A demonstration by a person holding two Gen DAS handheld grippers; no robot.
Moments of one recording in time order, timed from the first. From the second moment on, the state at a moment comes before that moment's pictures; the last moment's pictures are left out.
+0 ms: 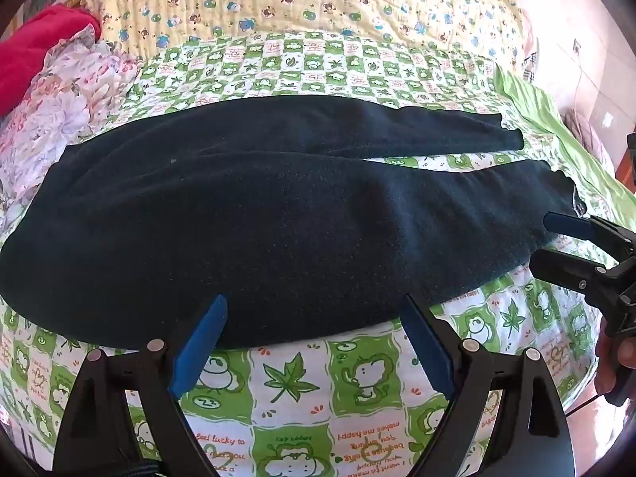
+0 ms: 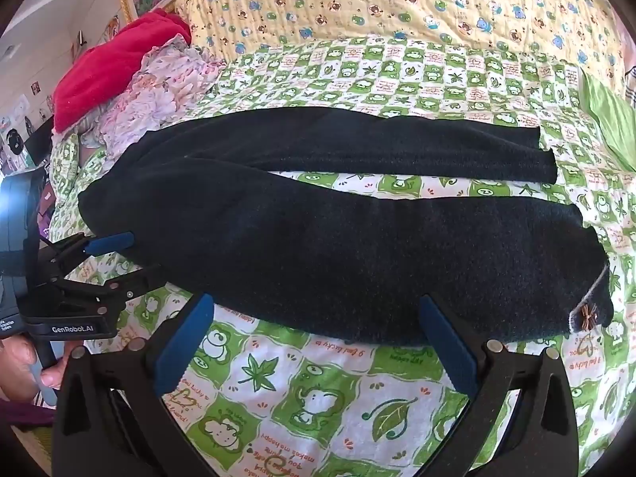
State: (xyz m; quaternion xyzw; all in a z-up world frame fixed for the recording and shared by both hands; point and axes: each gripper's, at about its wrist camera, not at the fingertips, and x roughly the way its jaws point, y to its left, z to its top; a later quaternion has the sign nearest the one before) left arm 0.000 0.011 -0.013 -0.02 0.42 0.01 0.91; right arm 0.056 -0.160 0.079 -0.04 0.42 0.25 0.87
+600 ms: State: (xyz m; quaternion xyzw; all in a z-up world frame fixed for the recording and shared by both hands) left arm 0.002 0.014 -0.015 -0.02 0.42 0.01 0.91; right arm 0.055 -0.161 0.079 -0.04 0.42 0.25 0.87
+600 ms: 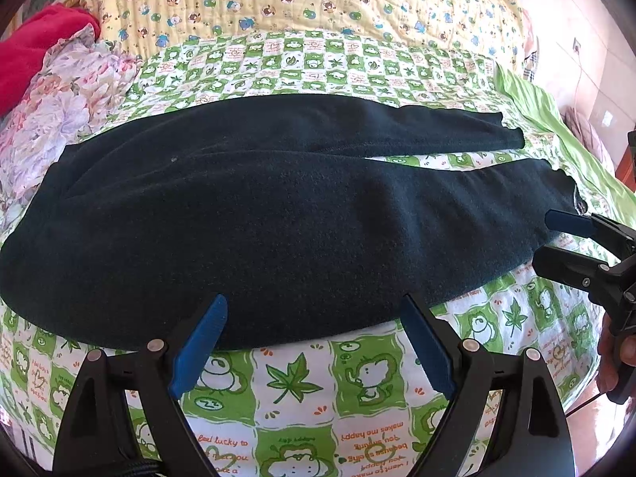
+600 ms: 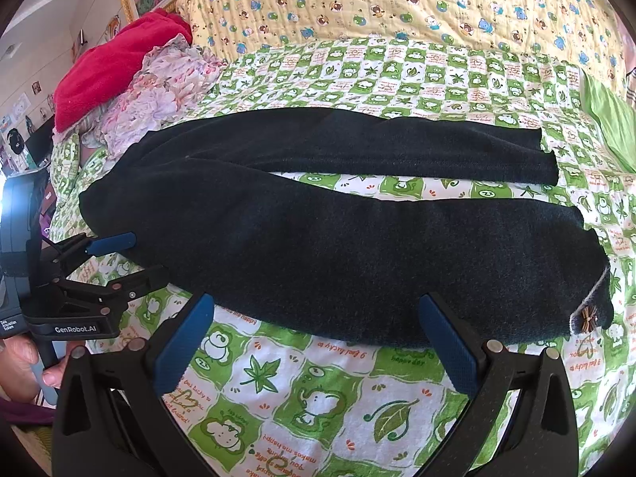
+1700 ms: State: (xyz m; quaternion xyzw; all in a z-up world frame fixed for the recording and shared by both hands) left arm 0.035 0.018 0.000 0.00 0.43 -0.06 0.90; right arm 0.092 -0.187 0.096 0.03 0.44 0.25 0.86
